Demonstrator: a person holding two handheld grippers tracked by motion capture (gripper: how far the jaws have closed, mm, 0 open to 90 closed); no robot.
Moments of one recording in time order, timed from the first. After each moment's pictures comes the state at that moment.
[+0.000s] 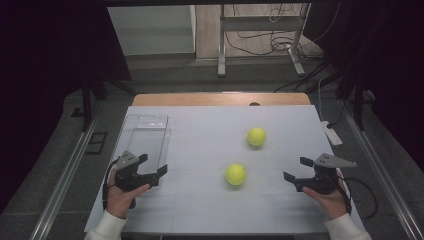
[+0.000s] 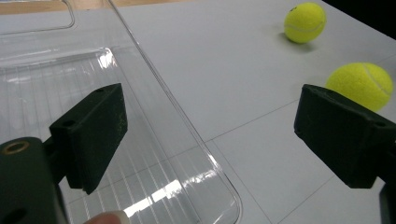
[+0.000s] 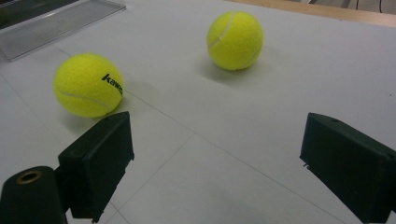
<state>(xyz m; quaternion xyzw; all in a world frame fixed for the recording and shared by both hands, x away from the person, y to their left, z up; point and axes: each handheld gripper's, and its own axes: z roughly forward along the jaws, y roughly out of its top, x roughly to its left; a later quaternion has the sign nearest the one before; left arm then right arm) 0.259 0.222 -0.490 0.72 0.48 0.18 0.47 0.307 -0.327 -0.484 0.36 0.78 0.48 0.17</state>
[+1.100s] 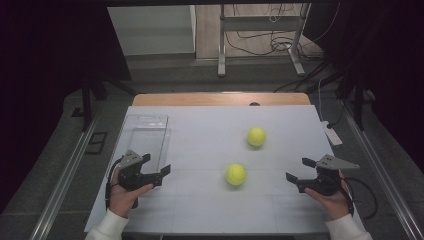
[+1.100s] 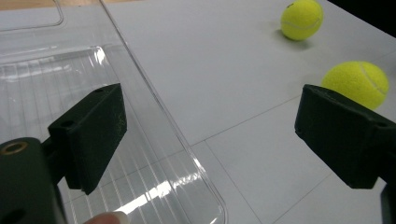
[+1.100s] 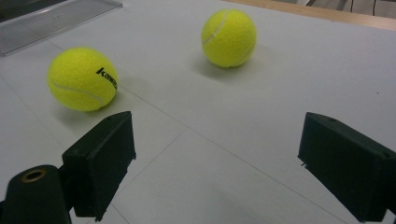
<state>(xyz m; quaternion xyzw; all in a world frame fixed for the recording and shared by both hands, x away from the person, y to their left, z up) 0.261 0.214 -0.486 0.72 0.48 0.17 0.47 0.304 -0.334 -0.486 0.36 0.78 0.47 0.18</state>
